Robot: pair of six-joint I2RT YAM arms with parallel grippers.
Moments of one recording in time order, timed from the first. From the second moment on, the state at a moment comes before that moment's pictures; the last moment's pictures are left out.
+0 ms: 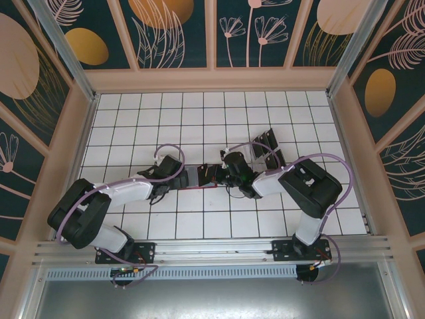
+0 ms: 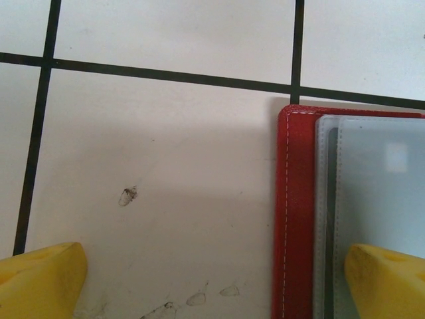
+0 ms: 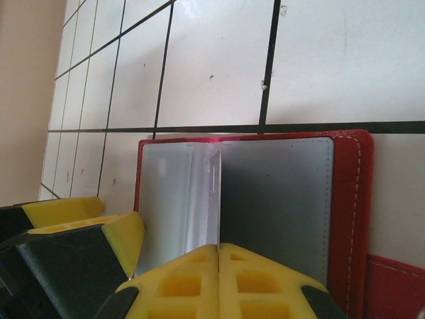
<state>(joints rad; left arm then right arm) -0.62 1.47 0.60 -0.21 -0.27 -0.69 0.79 1.77 0.66 0.54 -0.20 0.91</state>
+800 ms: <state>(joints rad) -0.62 1.49 0.61 -0.20 -0.27 -0.71 0.79 1.71 0.69 0.53 -0.21 0.91</state>
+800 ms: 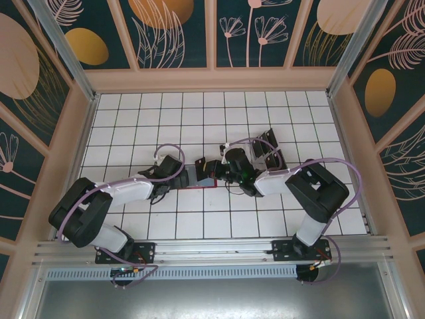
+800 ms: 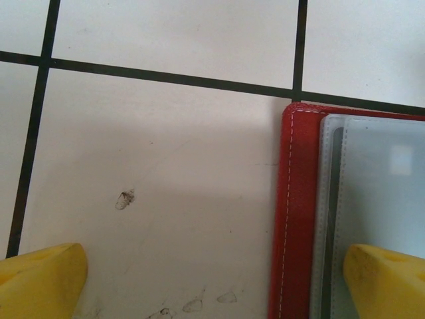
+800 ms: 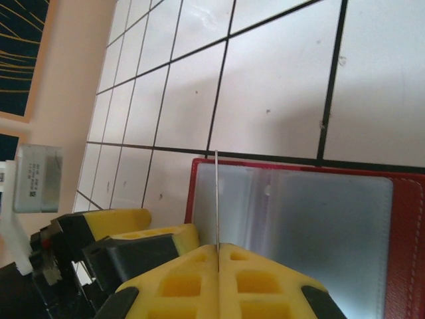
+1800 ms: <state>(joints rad) -0.62 1.48 0.58 -0.16 -0.30 -0.73 0.78 1.80 0.62 0.84 -0.21 0.95</state>
